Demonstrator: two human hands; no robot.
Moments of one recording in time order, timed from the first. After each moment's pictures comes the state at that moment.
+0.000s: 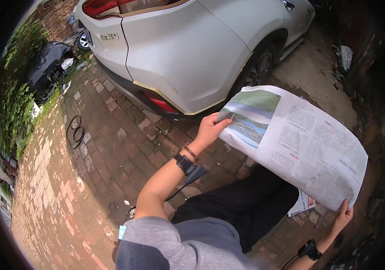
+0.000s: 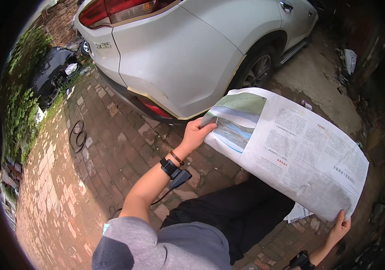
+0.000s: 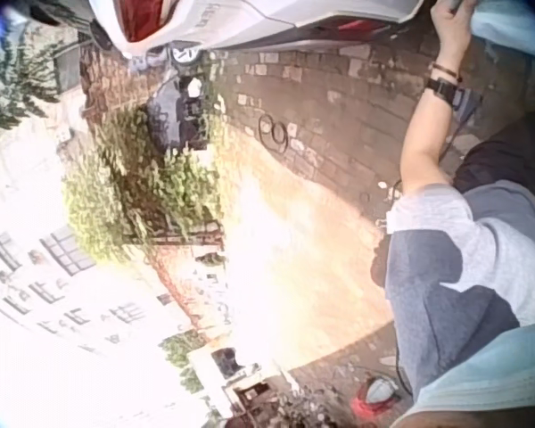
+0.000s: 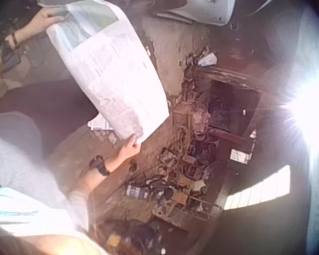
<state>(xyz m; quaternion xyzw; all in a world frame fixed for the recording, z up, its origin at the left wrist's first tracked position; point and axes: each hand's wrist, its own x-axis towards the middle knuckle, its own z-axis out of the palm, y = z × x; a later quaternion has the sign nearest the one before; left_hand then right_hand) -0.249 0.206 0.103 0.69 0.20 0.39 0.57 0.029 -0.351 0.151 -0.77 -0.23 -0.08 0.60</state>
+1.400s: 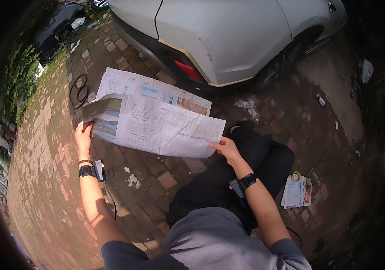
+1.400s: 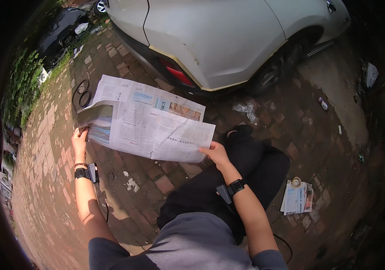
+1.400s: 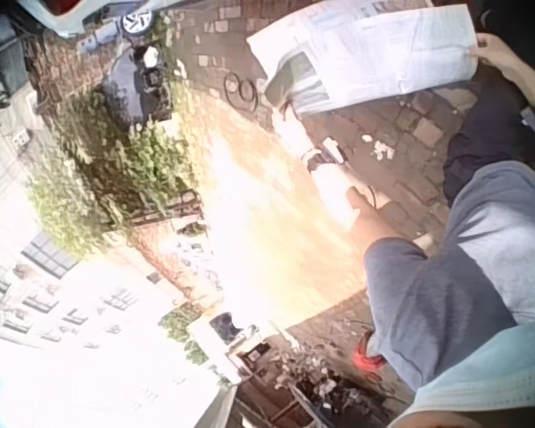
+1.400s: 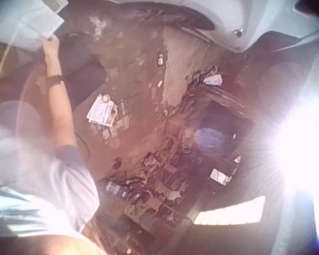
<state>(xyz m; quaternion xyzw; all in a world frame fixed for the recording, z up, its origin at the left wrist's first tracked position) -0.806 0.289 0.034 0.64 0.59 0.46 0.17 -0.238 0.102 -0.053 -0.60 -0.27 0.62 0.43</state>
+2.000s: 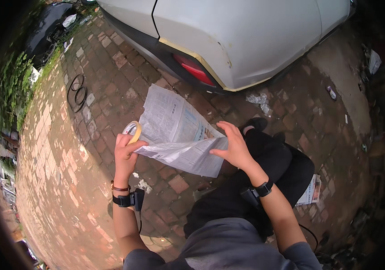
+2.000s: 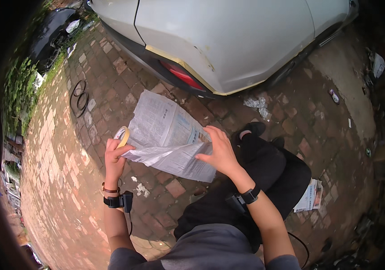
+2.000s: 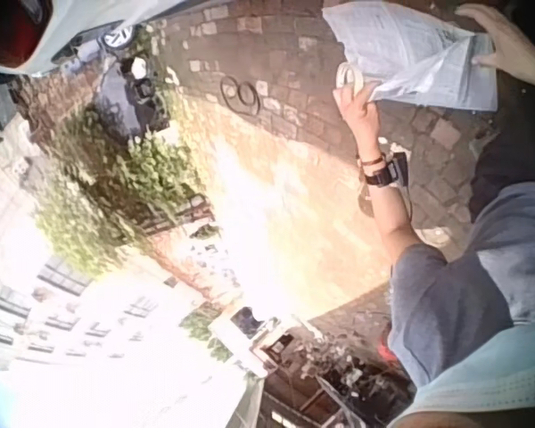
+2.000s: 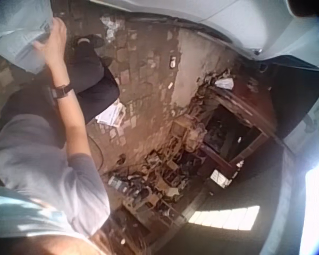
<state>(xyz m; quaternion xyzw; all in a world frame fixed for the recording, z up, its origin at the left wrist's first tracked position) -0.622 0.267 0.072 0.83 0.46 0.27 0.18 -0.264 0.182 0.025 -0.62 -0.65 0.28 0.34</state>
